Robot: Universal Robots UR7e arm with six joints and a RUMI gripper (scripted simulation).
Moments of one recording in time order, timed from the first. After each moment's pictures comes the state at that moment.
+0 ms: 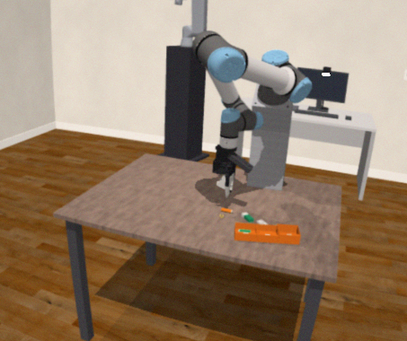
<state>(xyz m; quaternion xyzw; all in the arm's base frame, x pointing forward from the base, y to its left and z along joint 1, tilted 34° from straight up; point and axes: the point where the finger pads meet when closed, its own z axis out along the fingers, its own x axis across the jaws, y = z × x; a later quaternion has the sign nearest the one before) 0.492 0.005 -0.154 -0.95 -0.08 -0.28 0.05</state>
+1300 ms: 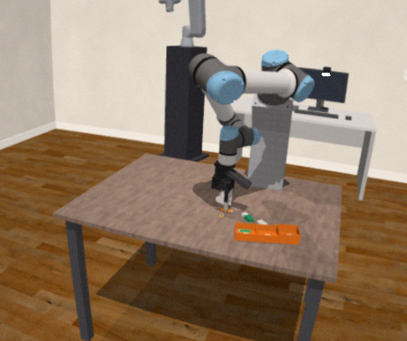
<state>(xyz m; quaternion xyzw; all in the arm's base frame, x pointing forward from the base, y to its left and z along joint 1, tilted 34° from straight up) 0.531 0.016 -0.214 -0.95 -0.08 -0.28 0.05</state>
